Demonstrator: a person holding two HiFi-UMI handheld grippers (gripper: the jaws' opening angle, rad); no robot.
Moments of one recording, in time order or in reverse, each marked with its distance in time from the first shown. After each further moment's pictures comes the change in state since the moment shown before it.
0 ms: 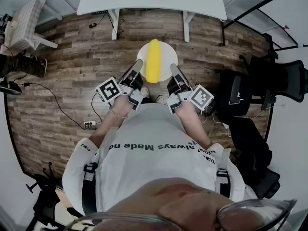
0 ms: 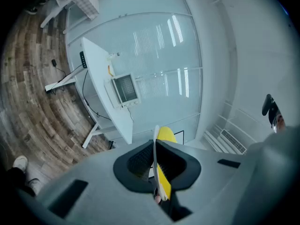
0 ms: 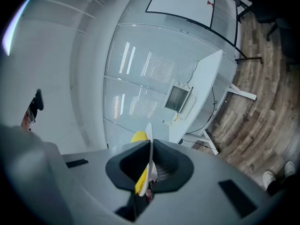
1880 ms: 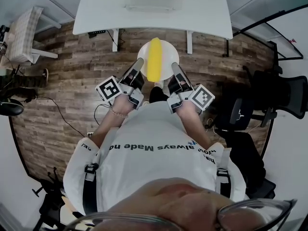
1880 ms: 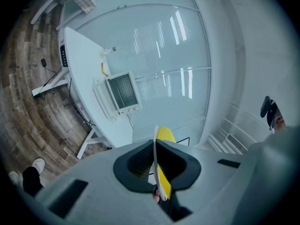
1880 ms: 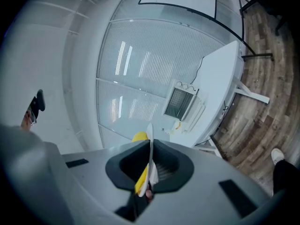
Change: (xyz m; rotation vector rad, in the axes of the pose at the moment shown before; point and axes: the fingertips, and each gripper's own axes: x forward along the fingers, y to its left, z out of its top) left arm 0.163 0.042 0.132 -0.001 0.007 0.019; right arm 0.174 -0.038 0.119 0.036 -0.010 0.001
